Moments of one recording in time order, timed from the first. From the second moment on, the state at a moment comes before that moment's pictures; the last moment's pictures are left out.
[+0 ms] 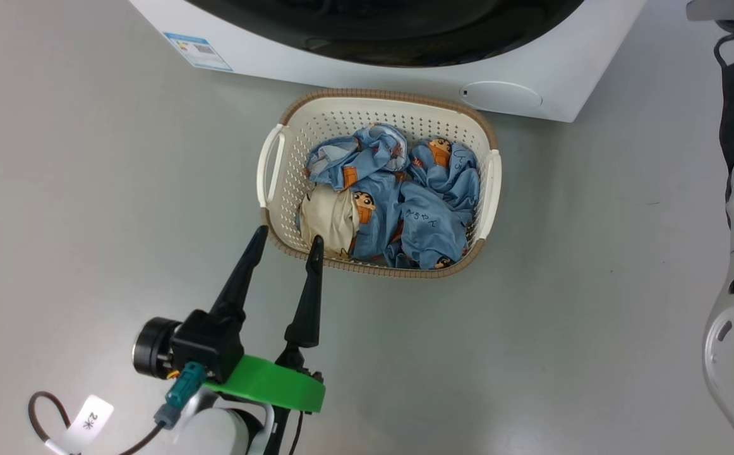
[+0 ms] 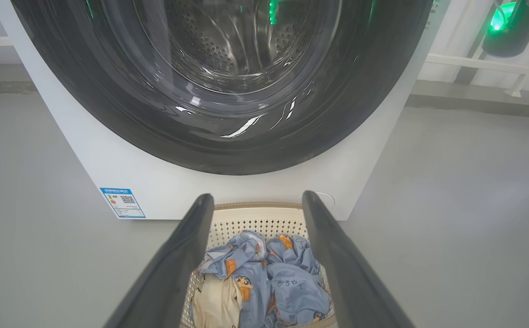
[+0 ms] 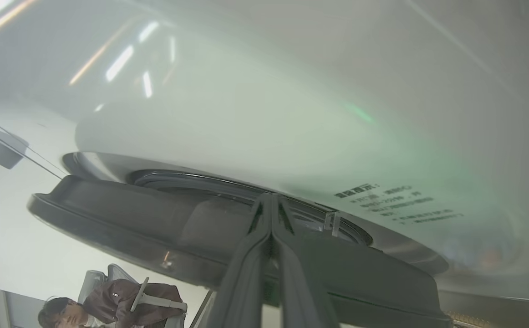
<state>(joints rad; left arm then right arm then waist) -0.27 0.04 -0.41 0.06 -0.26 0.12 -0.26 -1.28 -0.11 -0.31 0.70 0.90 0.13 0.54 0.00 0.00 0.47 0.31</state>
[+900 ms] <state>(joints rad) -0.28 0.04 -0.42 0.07 -0.27 0.12 -0.26 -1.44 -0.11 -0.43 1.00 0.91 0.13 0.66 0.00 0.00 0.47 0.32</state>
